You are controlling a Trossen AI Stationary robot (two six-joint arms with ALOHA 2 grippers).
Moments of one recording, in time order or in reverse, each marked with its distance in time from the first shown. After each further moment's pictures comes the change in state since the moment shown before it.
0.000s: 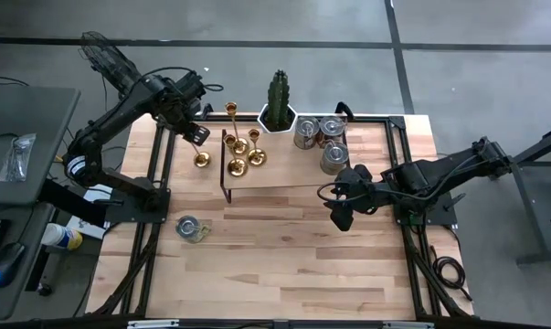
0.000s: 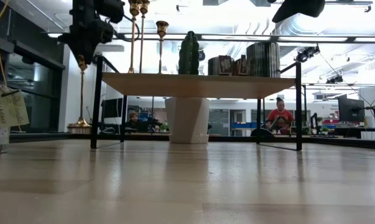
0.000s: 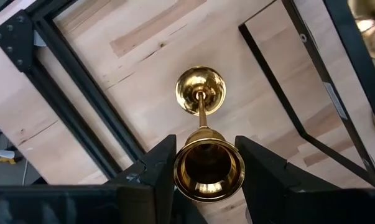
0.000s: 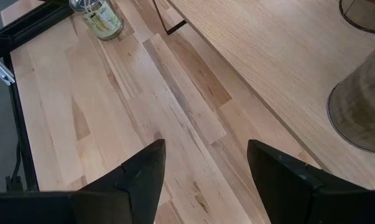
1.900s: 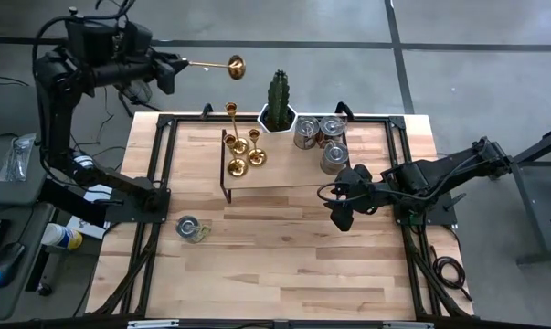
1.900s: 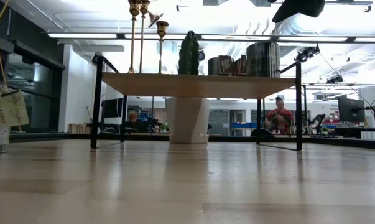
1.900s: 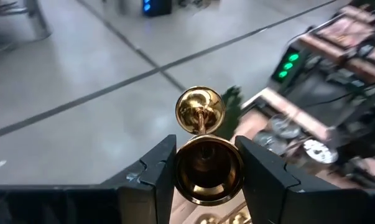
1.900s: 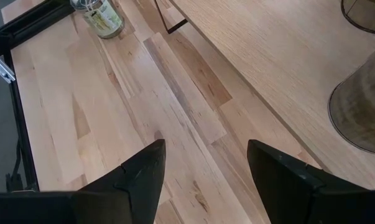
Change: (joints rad) left arm 0.000 0.000 0.853 0.183 0.094 0.079; right arm 0.000 0.000 0.000 0.000 -0.004 -0.008
